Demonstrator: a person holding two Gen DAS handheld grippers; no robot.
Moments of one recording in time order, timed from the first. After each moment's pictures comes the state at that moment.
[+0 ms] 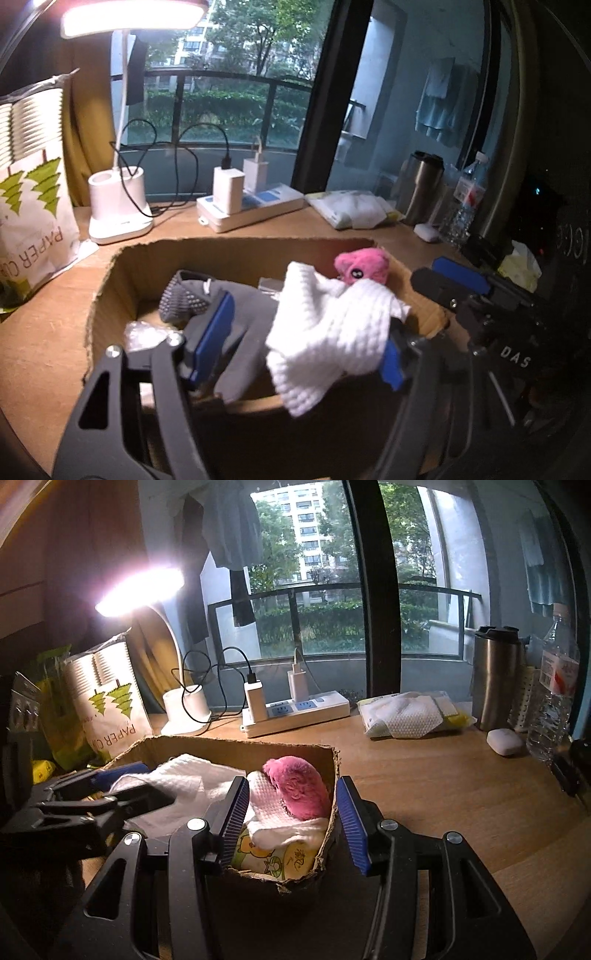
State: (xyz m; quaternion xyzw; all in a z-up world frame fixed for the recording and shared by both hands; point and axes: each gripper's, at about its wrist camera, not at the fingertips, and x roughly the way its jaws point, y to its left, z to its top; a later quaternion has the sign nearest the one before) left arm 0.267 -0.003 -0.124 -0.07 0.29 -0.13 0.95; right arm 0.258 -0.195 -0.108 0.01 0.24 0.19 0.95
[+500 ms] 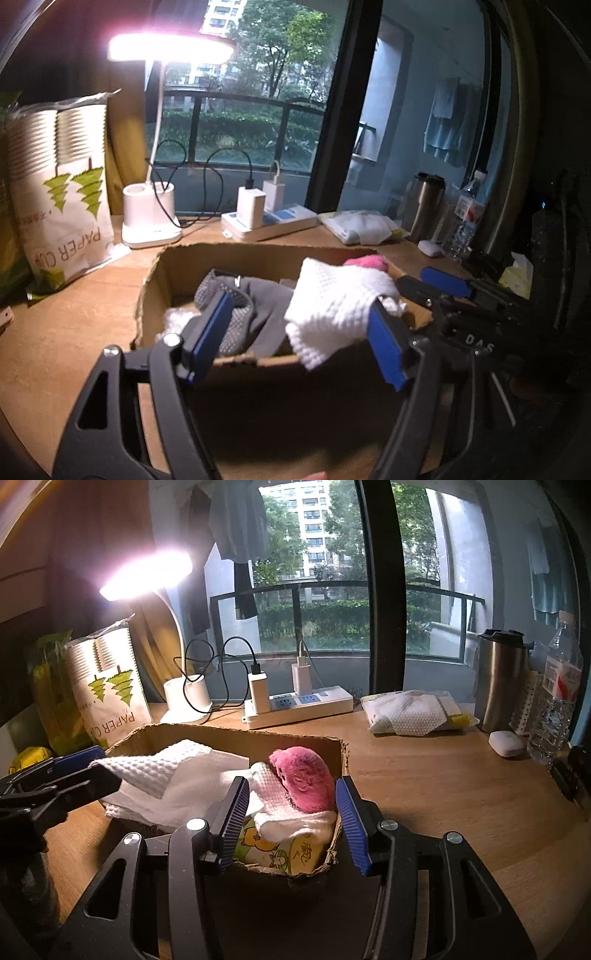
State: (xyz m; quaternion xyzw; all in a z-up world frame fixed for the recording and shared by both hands) left arm 0.224 0.016 -0.117 -0.09 0.25 -0.11 0.96; right arm 0.255 -0.186 -0.113 -0.01 0.24 0.19 0.95
